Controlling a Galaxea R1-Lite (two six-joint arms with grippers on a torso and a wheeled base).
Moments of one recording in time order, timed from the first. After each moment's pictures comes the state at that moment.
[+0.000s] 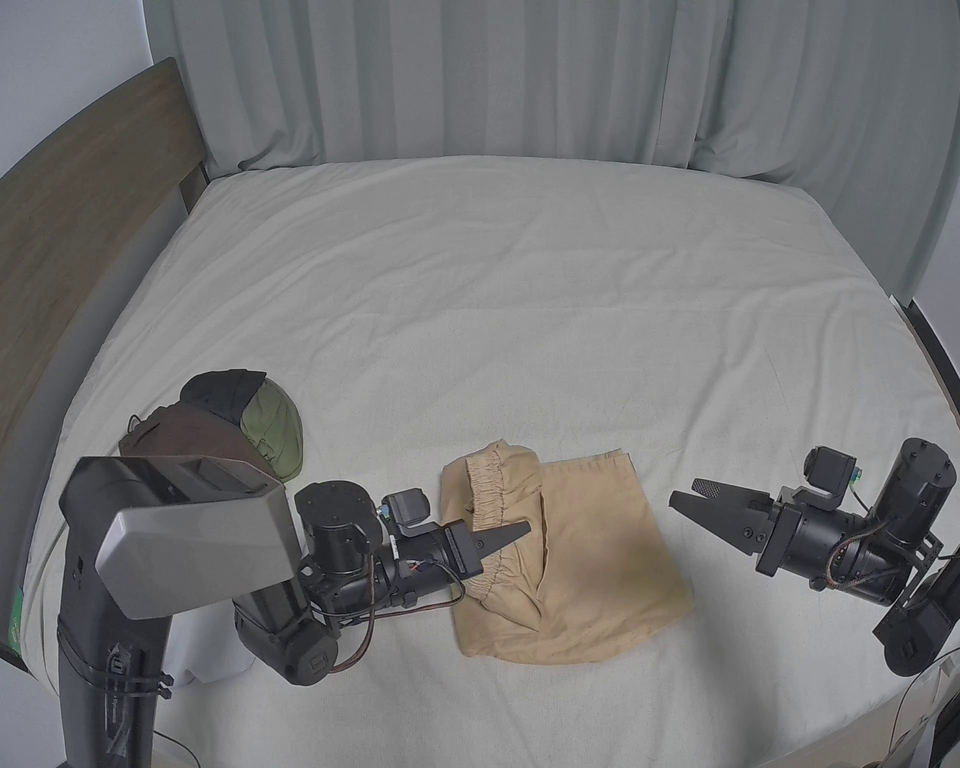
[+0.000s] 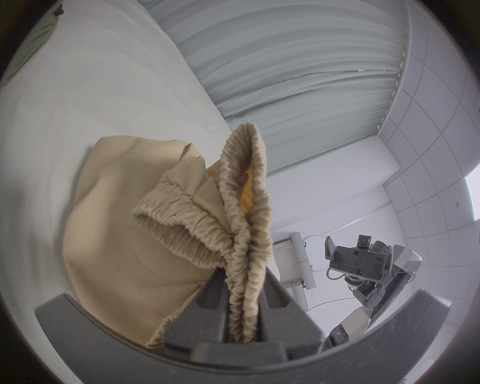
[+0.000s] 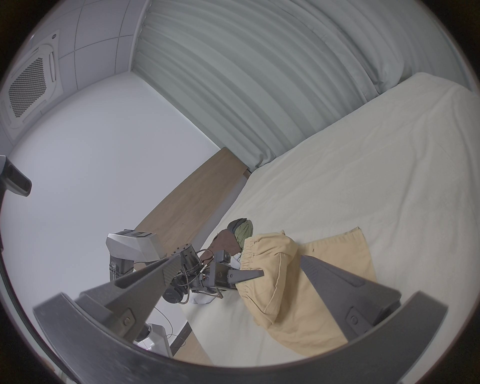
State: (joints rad) left arm -0.55 2.41 -0.75 -1.55 -0.52 -0.86; right arm 0.35 1.77 -0.19 -1.54 0.54 0.51
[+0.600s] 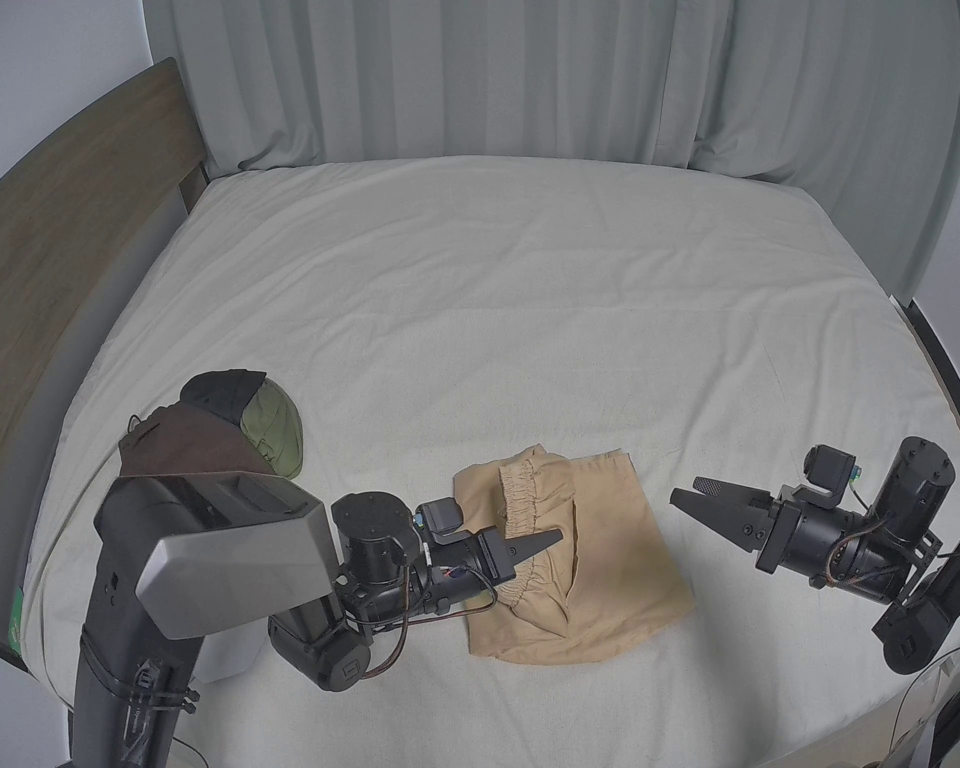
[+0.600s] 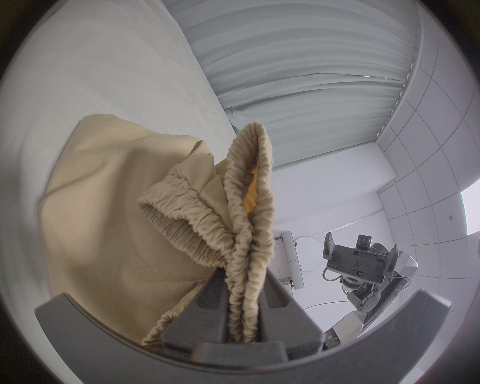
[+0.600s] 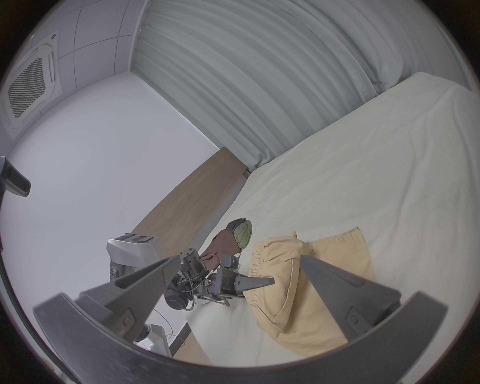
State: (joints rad) left arm -0.61 2.48 -0.84 -1.55 -0.52 -0.95; right arm 0.34 1.77 -0.20 -1.54 0.54 0.51
